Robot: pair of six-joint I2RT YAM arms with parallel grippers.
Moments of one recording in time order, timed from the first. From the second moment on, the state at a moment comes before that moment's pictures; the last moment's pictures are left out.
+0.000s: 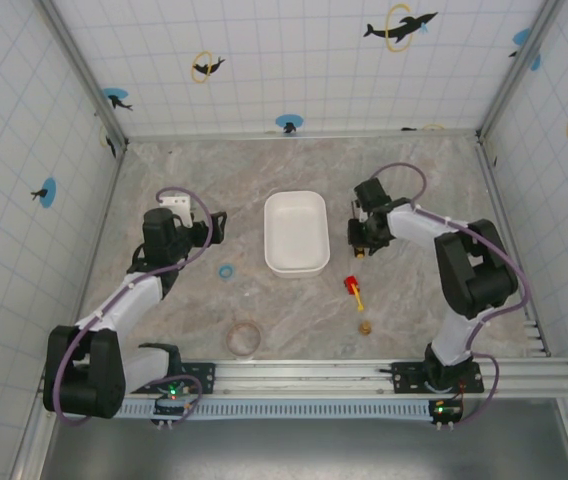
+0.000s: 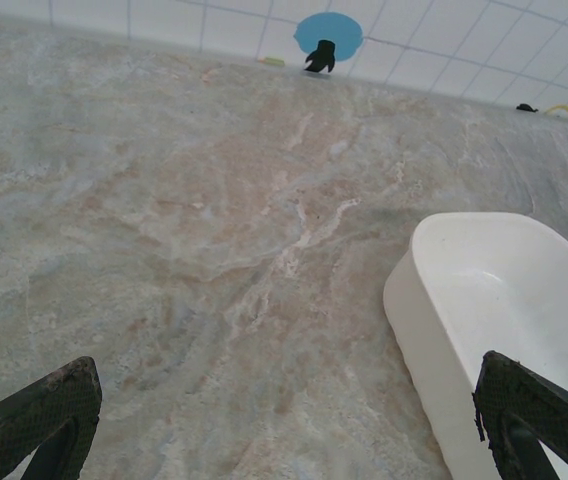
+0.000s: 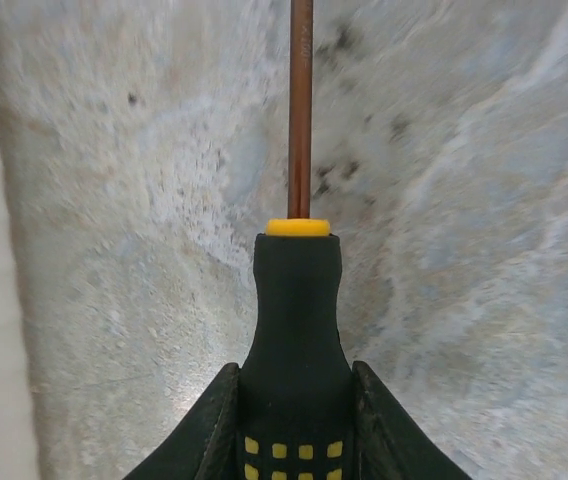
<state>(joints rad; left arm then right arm) -0.14 1.16 0.51 0.20 0.28 -0.21 0.41 1.76 1.07 -0.50 -0.07 0.40</state>
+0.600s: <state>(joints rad) -0.14 1.14 0.51 0.20 0.25 -0.21 0.67 1.62 1.42 -0.49 0.06 0.40</state>
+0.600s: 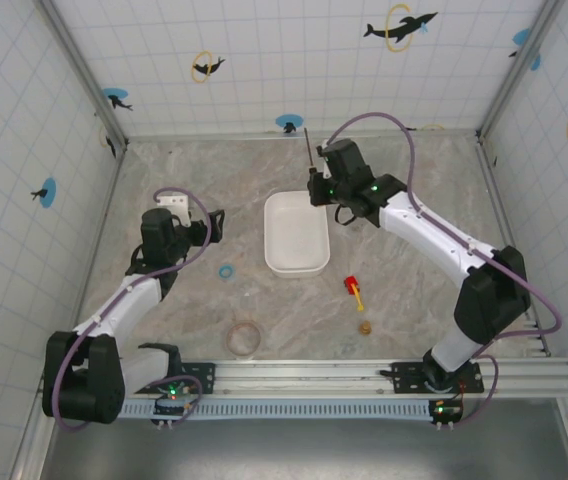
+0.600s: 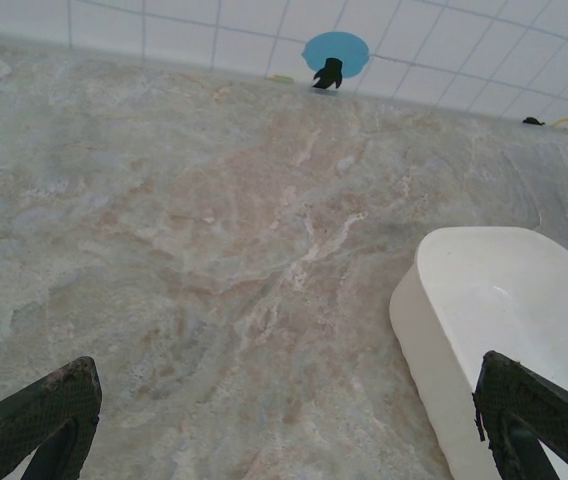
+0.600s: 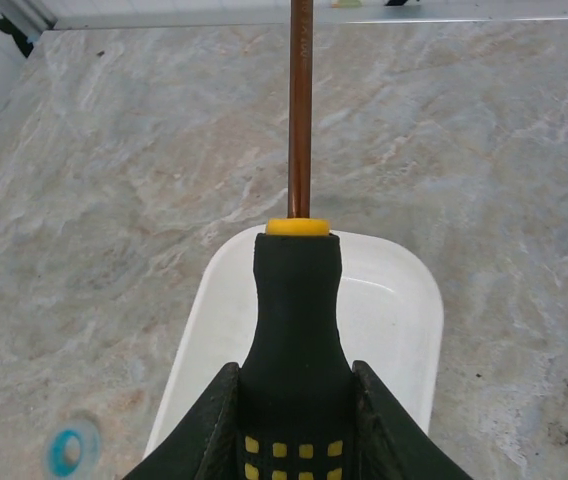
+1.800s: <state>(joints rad) -0.14 1.12 0.50 0.19 0.24 -0.18 0.86 1.98 1.48 -0.69 0.23 0.63</state>
